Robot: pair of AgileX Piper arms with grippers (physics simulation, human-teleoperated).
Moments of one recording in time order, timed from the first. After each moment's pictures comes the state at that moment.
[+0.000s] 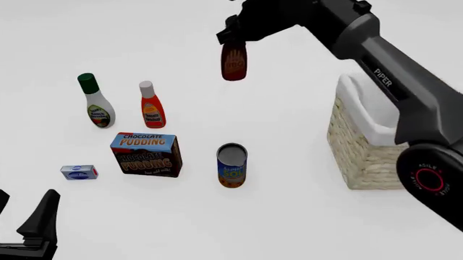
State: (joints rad) left arm 0.00 0.00 0.00 0.00 0.00; right arm 0.53 2.04 -2.25 0.82 -0.17
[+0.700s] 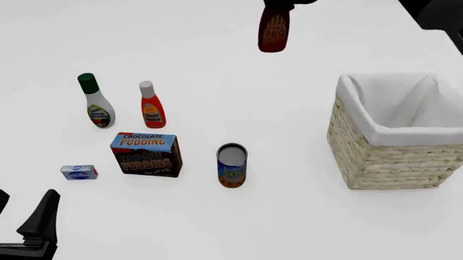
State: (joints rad) left arm 0.00 0.00 0.00 0.00 0.00; right arm 0.42 1.83 -2.19 0.90 -0.23
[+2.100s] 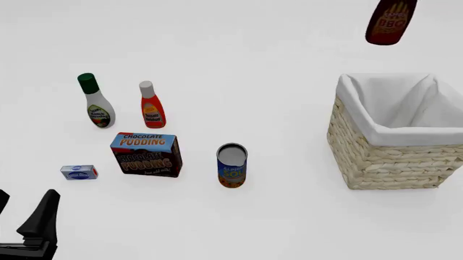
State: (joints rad) left arm 0.00 0.00 0.00 0.00 0.00; right arm 0.06 1.43 -1.81 0.84 -0.27
